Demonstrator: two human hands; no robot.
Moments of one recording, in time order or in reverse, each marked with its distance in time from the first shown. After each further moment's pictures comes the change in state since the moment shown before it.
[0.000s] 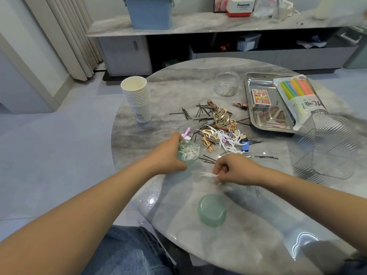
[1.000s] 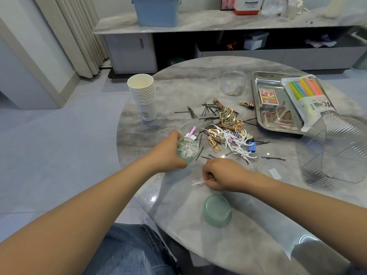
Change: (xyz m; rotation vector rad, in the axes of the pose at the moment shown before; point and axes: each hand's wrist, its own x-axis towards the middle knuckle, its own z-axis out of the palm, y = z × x) left_hand -0.003 -0.008 -0.004 -0.023 0.047 -0.061; right_hand 0.024 -0.015 0.028 -0.361 0.027 -0.294
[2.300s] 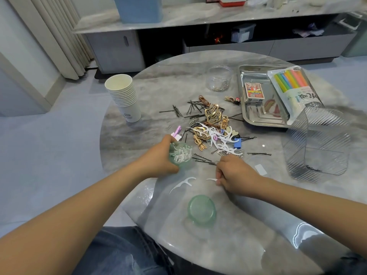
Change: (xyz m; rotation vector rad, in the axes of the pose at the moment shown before) left_hand 0.017 0.004 0.021 -0.031 -0.080 0.026; right_hand -0.037 0.042 0.006 0.022 0.016 0.253
